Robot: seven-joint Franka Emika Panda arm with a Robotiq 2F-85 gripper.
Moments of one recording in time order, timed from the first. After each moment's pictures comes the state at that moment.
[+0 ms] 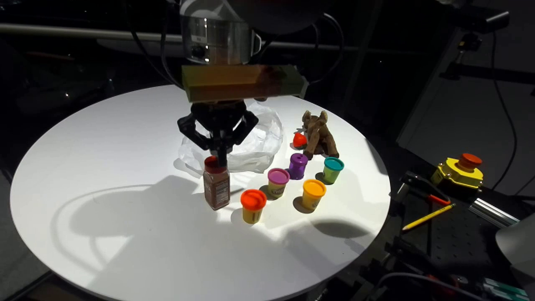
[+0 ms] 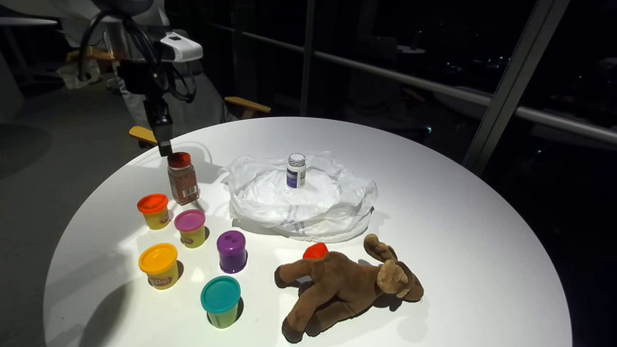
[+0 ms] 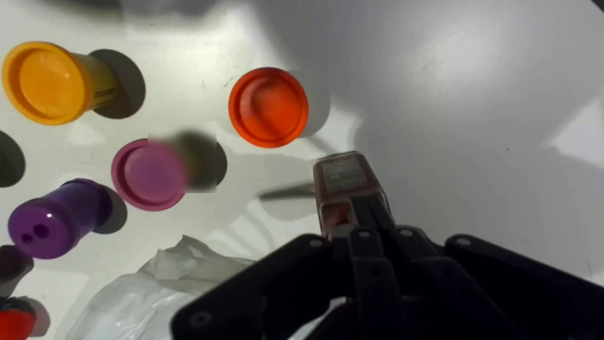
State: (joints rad) arm 0.35 0.39 0.06 -2.10 -0.07 2.48 0.93
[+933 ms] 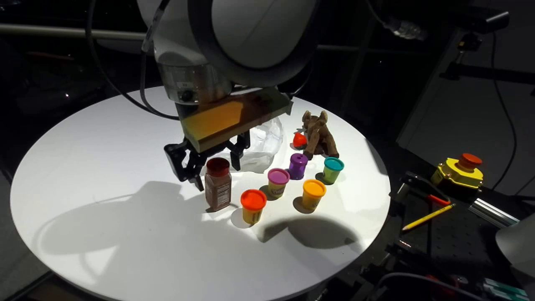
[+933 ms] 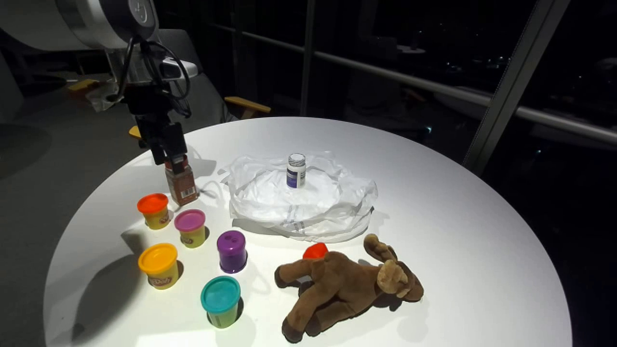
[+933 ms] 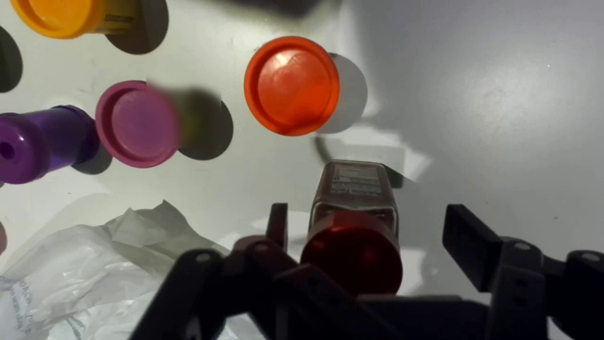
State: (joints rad) arm 0.38 0.54 0.07 -1.98 -0.26 2.41 0.84
